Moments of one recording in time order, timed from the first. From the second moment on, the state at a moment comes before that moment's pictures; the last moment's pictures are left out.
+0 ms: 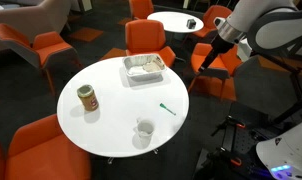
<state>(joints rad) -0.11 -0.40 -0.16 -2.66 -0.11 2.53 -0.14</state>
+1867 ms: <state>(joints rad) 0.03 0.65 0.10 -2.10 0.34 2.73 -0.20</state>
